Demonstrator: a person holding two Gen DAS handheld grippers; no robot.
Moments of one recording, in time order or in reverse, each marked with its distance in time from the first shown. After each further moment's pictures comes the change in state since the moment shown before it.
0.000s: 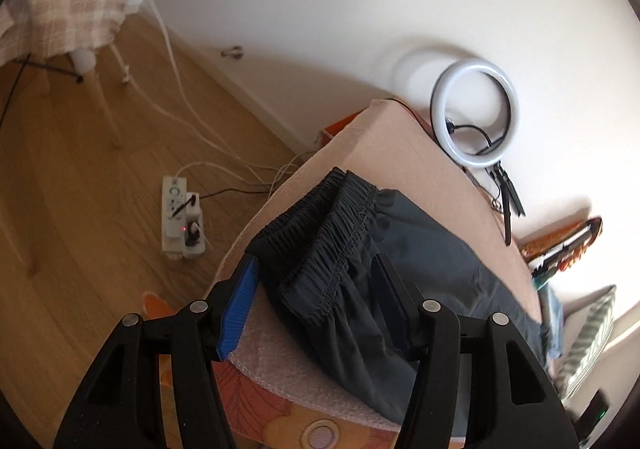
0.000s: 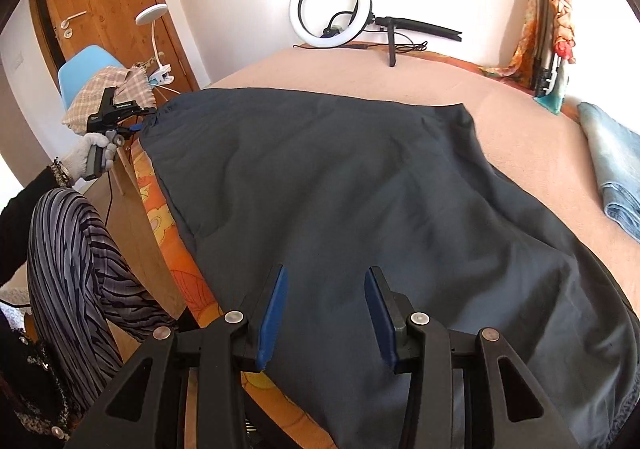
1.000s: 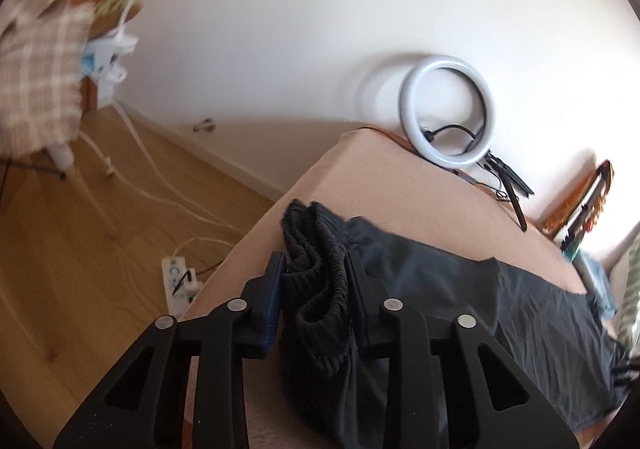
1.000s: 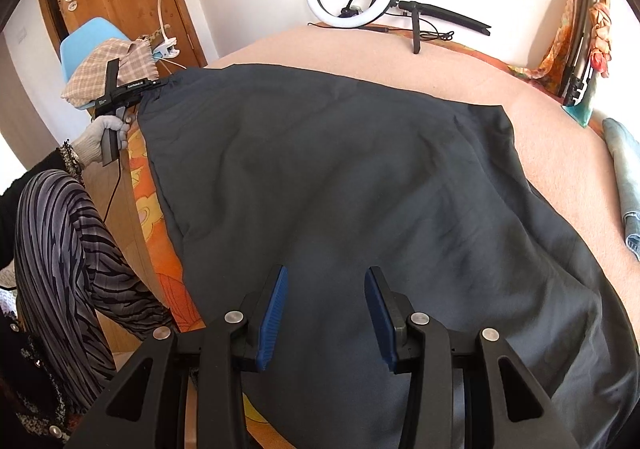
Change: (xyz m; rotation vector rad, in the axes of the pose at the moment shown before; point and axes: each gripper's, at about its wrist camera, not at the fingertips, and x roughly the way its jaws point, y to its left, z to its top) left arm 0.009 -0.046 -0.006 0.255 -0.204 0.045; right arm 0.031 0.014 0.016 -0.056 0.064 -0.019
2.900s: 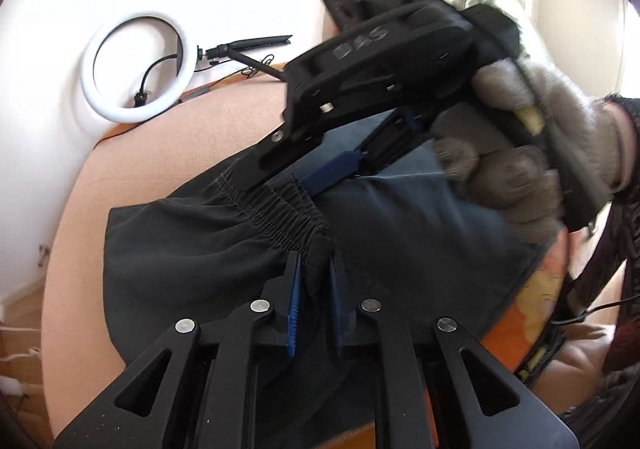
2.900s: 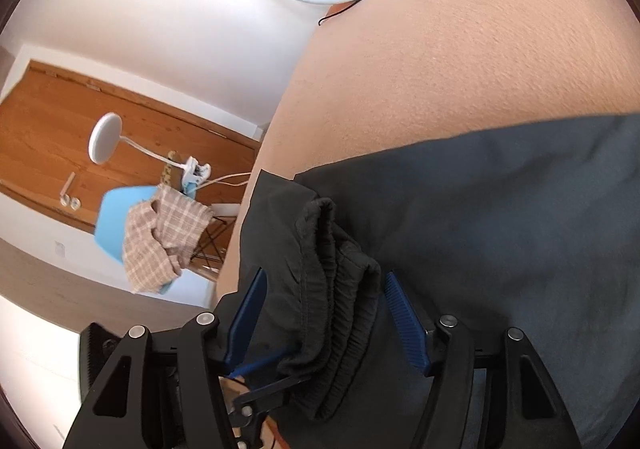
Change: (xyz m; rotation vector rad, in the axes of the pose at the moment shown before) left arm -0.020 -0.212 -0.061 0.823 0.316 -0.504; right arm 0.207 0.067 0.192 0.581 0.003 0.466
